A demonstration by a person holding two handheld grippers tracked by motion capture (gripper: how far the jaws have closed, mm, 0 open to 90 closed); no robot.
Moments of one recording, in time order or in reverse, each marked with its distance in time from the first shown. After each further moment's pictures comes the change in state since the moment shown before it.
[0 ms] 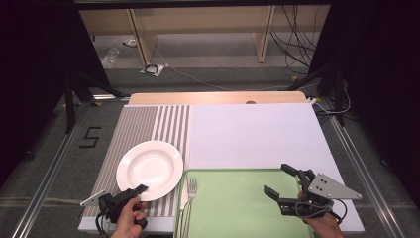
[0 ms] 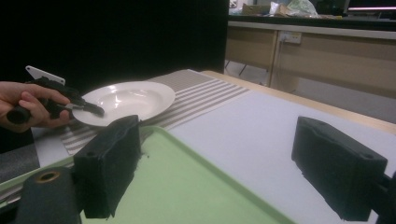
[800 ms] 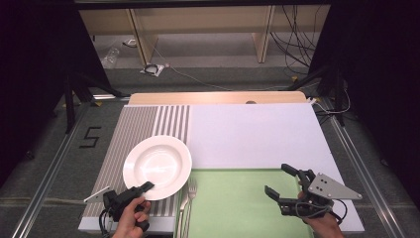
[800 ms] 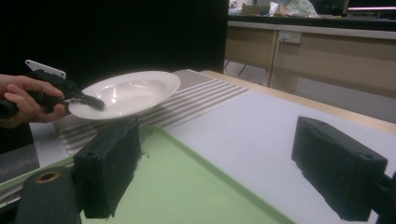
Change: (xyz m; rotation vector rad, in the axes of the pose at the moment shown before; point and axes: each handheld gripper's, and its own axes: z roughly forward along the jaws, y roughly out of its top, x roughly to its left) left arm -0.016 -0.015 -0.003 0.108 -0.099 0.050; right arm 0.000 0.000 0.000 -0.001 -0.002 0.001
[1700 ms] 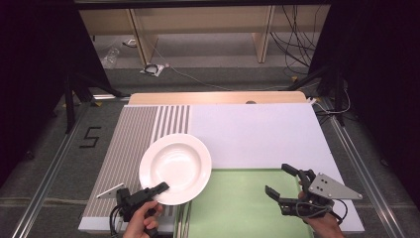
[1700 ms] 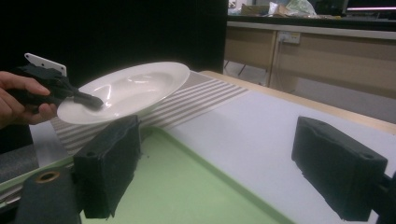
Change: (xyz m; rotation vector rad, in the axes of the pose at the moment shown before) left arm -0.019 -0.035 0.008 0.152 -0.061 0.104; right arm -0.001 0.000 -0.001 0.000 -0.002 0.001
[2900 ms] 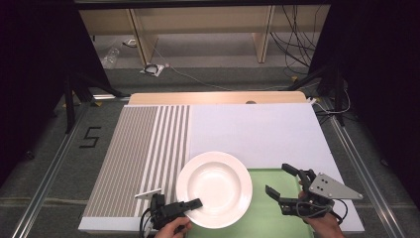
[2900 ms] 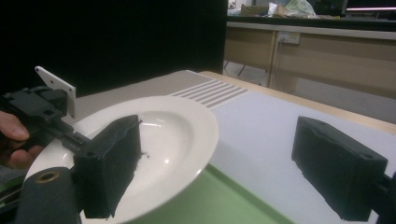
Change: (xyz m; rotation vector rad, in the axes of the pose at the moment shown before) left arm -0.003 -0.064 0.045 0.269 0.080 0.151; right arm -0.001 0.000 0.000 -0.005 0.001 0.002
